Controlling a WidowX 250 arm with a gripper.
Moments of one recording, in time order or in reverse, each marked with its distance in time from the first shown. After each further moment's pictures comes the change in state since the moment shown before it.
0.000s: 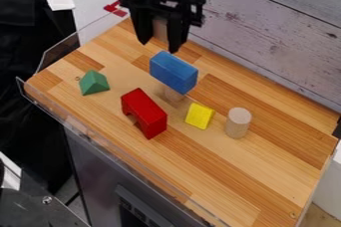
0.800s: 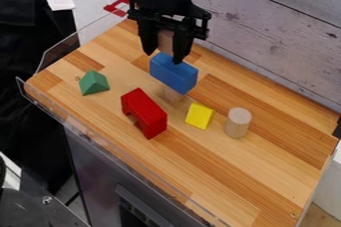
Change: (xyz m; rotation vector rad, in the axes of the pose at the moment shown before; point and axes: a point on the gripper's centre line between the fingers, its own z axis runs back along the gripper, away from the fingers) arm 0.008 0.001 -0.021 0.021 0.071 0.013
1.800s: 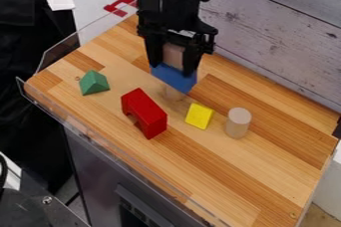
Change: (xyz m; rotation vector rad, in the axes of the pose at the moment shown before) arm 0.005 -0.006 -0.022 -0.012 0.065 0.013
